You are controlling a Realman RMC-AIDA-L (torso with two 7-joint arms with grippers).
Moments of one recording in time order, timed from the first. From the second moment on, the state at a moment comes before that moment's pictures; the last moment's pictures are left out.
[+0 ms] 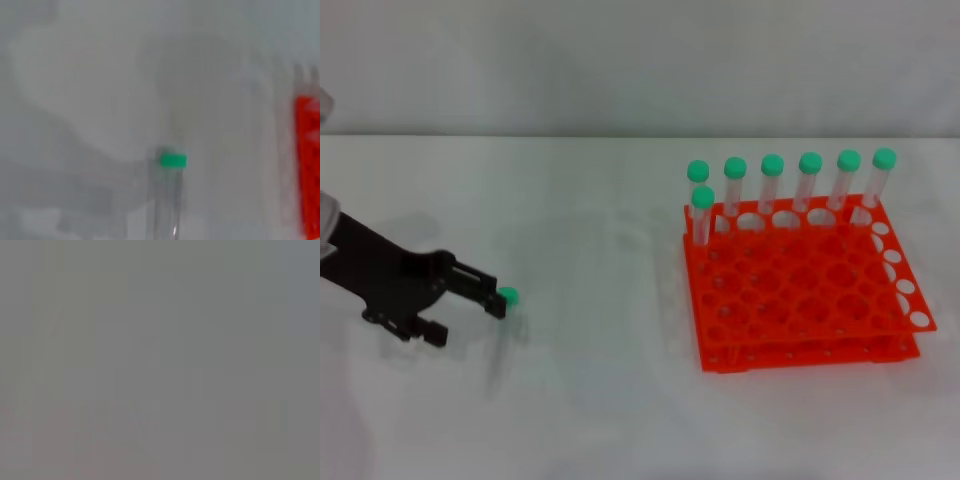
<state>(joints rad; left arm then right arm) -0.80 -1.86 0.82 0.73 2.53 1.70 -2.93 0.35 1.92 -1.21 -0.29 -0.27 -1.26 0.34</state>
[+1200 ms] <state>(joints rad) -0.90 -1.96 0.89 0.59 2.72 1.59 -2.95 0.34 1.94 -1.21 -0.30 -0.27 -1.26 0.30</state>
